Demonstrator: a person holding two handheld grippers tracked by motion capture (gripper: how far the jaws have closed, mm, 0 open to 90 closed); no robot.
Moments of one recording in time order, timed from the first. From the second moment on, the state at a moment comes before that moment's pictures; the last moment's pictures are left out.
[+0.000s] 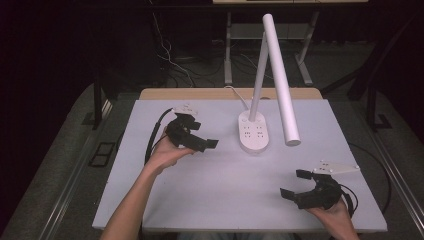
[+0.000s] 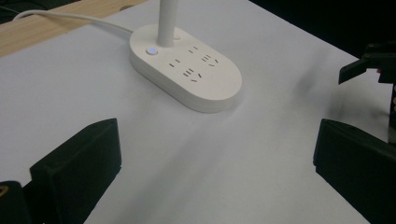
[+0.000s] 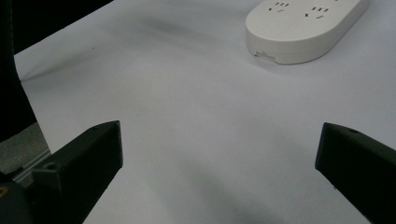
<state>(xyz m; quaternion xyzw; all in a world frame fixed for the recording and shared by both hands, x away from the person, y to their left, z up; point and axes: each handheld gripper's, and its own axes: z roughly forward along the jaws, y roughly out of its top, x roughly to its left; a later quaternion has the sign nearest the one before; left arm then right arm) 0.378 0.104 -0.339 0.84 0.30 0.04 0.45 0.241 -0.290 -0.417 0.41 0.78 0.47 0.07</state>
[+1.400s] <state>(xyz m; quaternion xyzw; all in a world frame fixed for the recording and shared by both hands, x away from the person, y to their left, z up) 0.461 0.063 -0.340 0.85 0.31 0.03 0.43 0.241 -0.298 -0.417 0.42 0.77 0.48 0.07</state>
